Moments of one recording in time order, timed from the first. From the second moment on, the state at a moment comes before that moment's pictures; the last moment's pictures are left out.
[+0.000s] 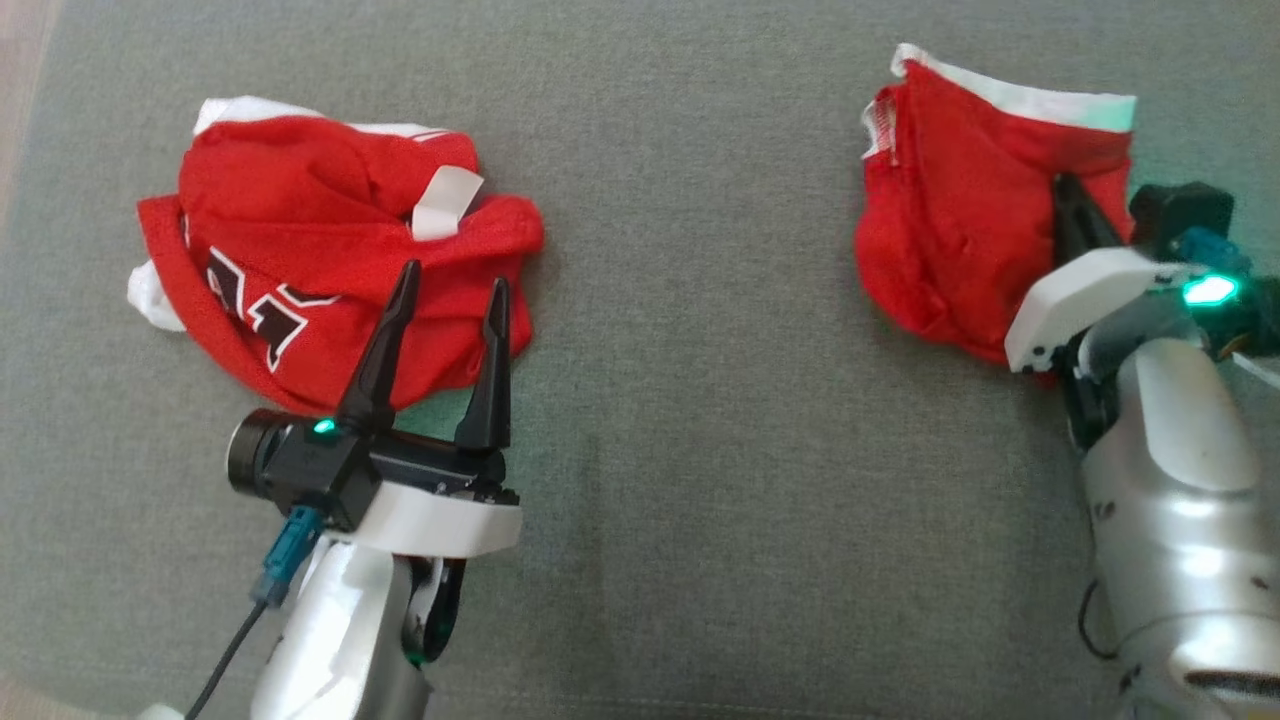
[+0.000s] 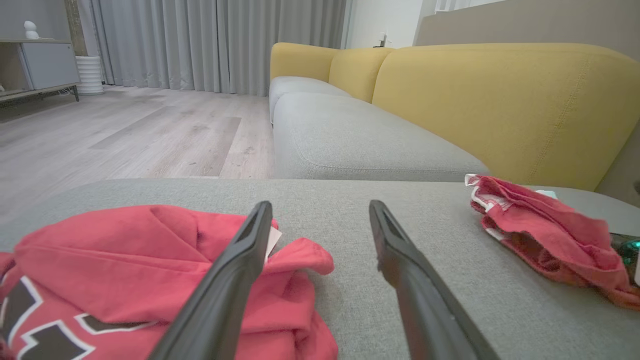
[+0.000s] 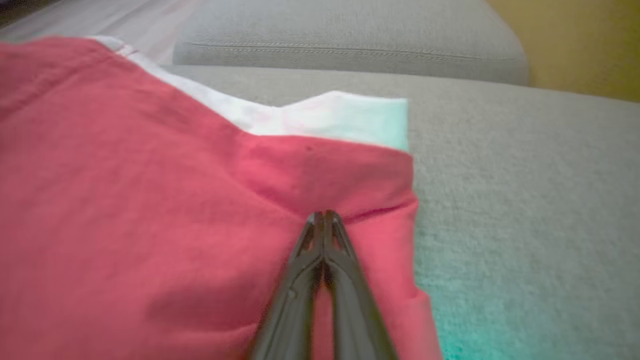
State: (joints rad) left arm -0.27 0.04 -0.26 0.19 -0.19 -0.06 -0.26; right arm -0.66 -0.05 -0.20 0.81 -0.17 0.13 -0.06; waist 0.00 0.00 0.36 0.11
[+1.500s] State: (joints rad) left arm -0.17 0.04 -0.20 0.20 -0.17 -0.05 -0.26; right arm -0.31 -0.07 0.03 0.50 0.18 0.13 -0.25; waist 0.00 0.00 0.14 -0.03
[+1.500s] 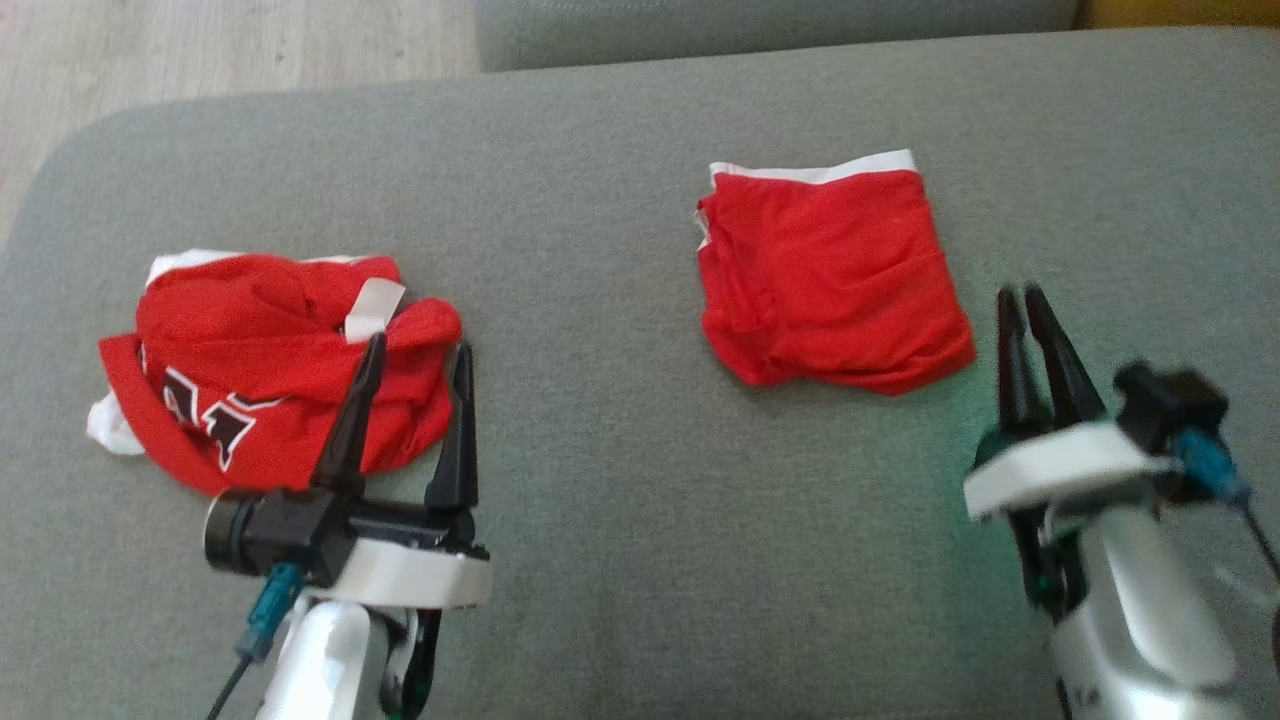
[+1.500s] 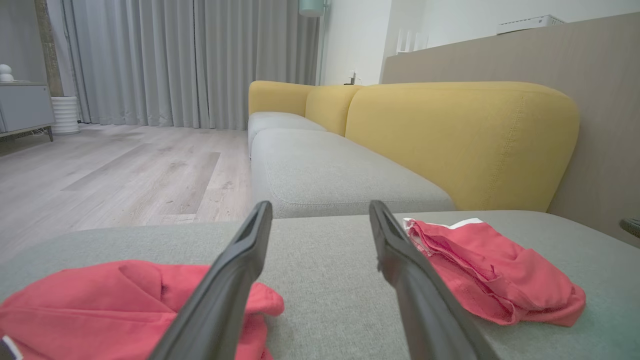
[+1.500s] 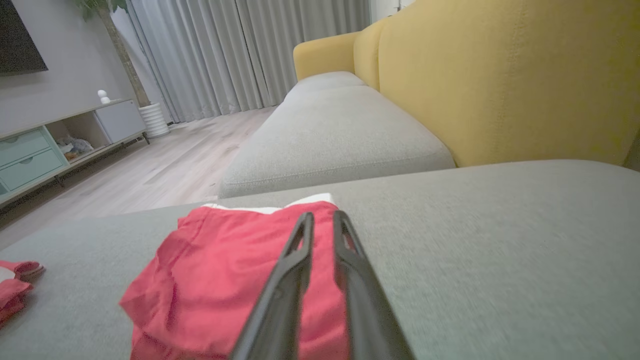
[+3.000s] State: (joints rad) left arm -0.22 0.04 -0.23 0.22 -0.17 -0.06 -0.26; right arm -0.73 -0.10 0.01 0.97 -0.07 0.13 0.04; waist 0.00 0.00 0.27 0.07
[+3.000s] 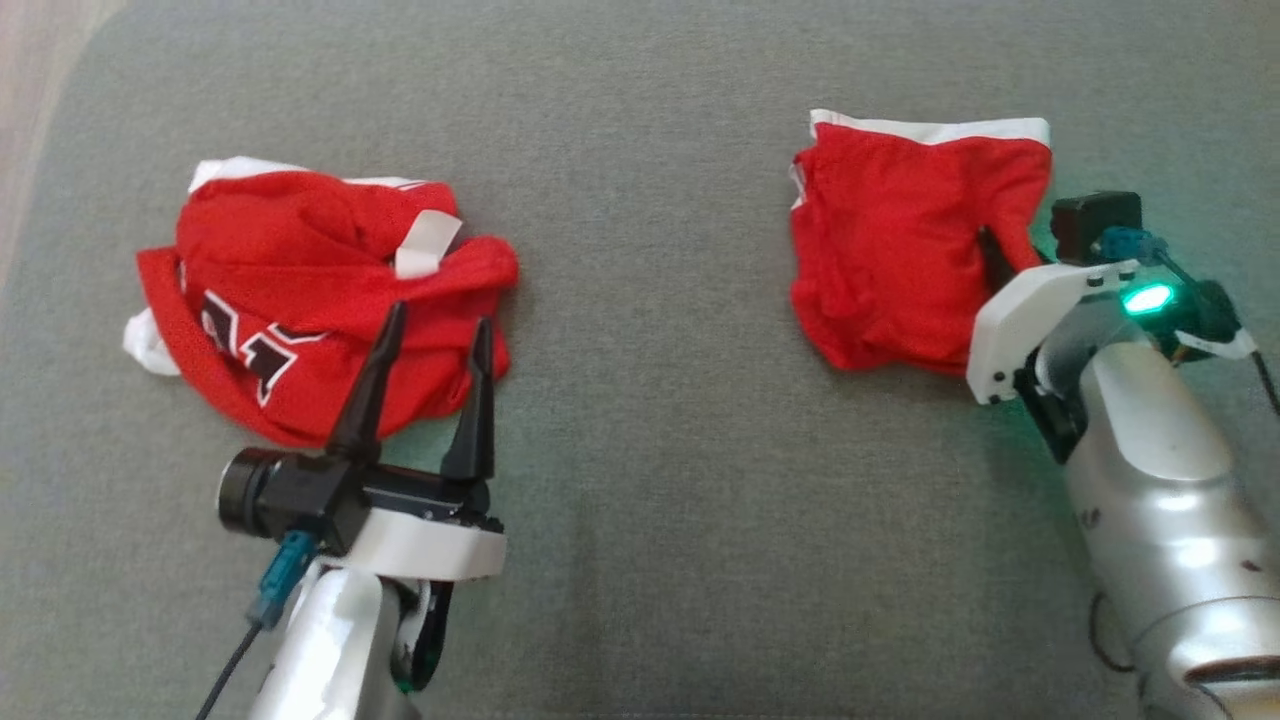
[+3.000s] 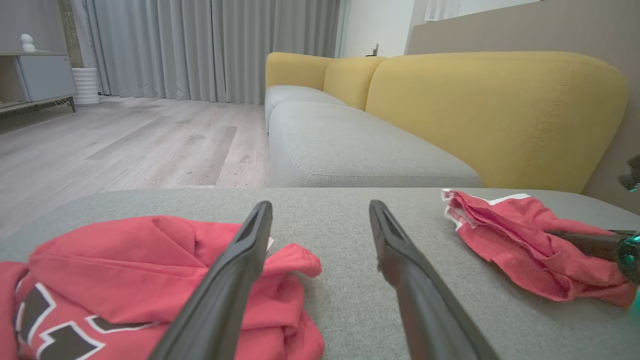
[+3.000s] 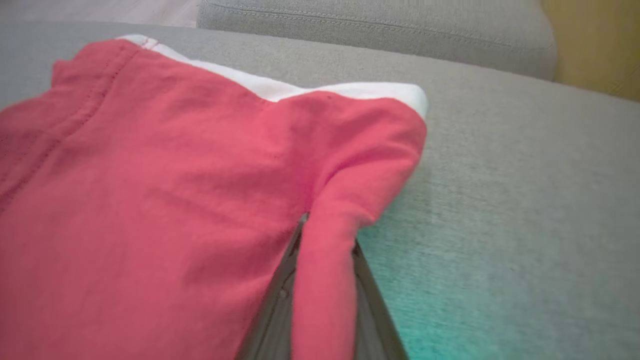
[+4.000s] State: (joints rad) left arm -0.26 0.04 -0.20 0.19 -0.16 -0.08 -0.26; right arm -0.77 -0.55 0.05 0.94 -0.07 0.13 0.03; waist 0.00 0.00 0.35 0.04
